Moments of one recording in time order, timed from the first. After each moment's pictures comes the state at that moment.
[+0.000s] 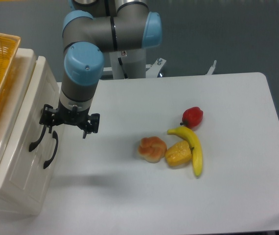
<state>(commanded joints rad) 2.16 -1.82 -1.56 -1.28 1.20 0.15</state>
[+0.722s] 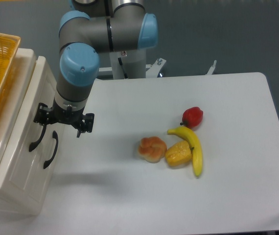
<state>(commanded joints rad) 2.15 -1.82 -1.57 -1.28 1.20 0.15</state>
